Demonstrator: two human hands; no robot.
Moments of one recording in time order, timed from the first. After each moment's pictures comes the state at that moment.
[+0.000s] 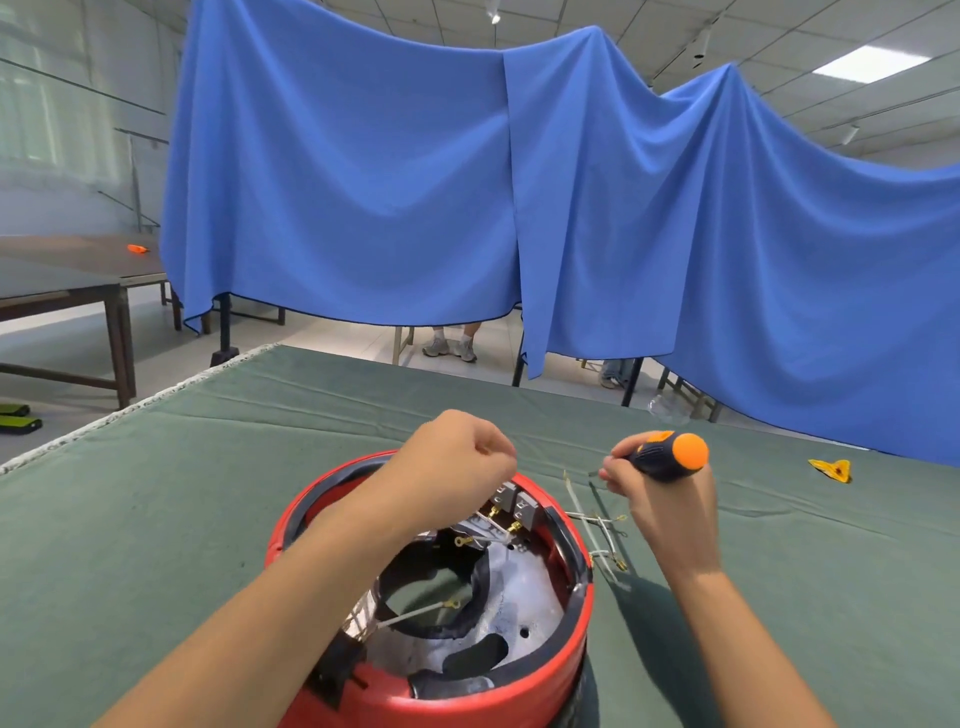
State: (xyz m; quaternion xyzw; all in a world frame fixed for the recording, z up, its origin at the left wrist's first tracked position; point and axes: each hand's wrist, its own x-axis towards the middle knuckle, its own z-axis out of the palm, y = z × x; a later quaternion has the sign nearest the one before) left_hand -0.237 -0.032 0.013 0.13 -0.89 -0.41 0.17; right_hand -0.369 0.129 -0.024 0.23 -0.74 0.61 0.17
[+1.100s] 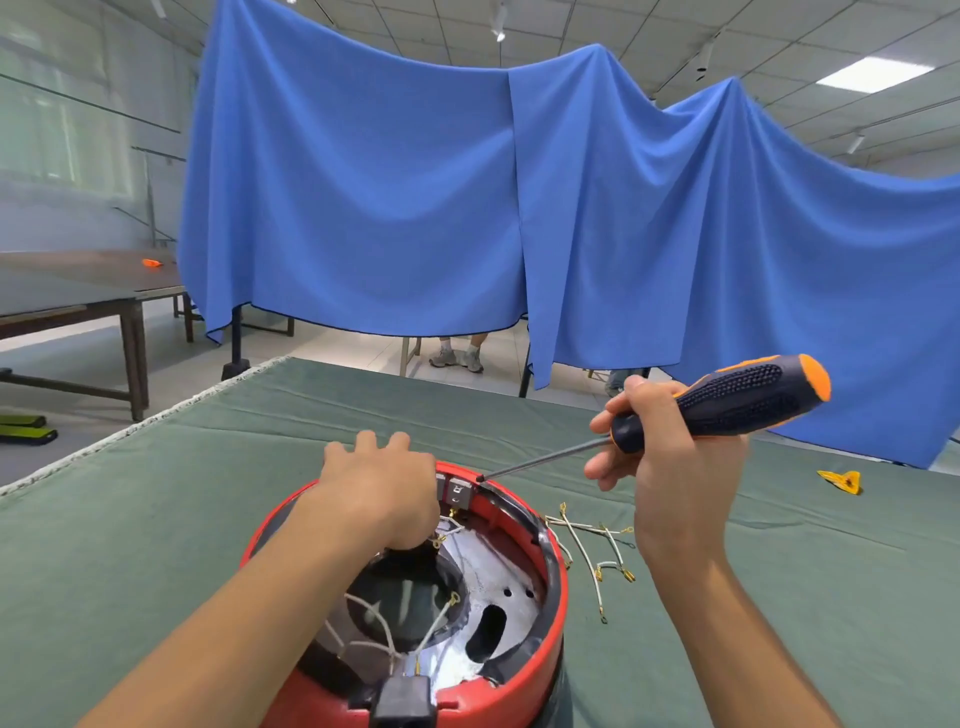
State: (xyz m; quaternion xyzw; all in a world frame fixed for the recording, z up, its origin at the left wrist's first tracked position) left_hand -0.222 -0.059 0.011 0.26 -0.96 0.02 0.00; right_hand -0.294 0.107 0.037 0.28 -0.53 0.79 0.14
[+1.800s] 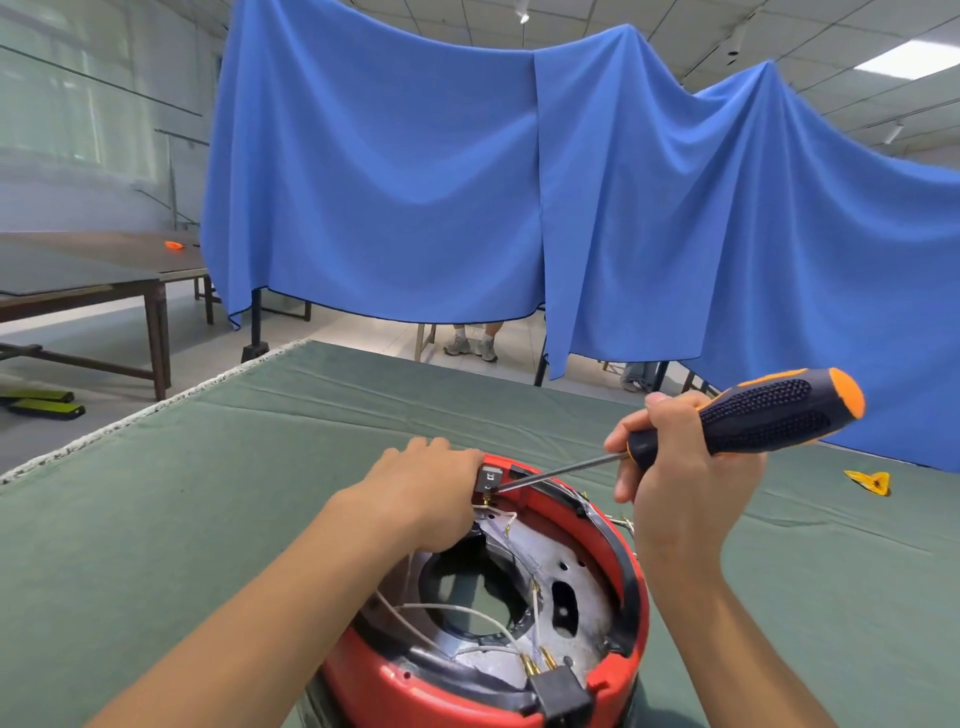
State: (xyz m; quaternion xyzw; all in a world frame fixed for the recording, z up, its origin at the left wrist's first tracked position) left_hand -0.224 -0.058 -0.007 0.18 -0.98 -0.04 0.03; right_hand -0.286 0.093 0.021 0.28 -0.49 0.80 0.19
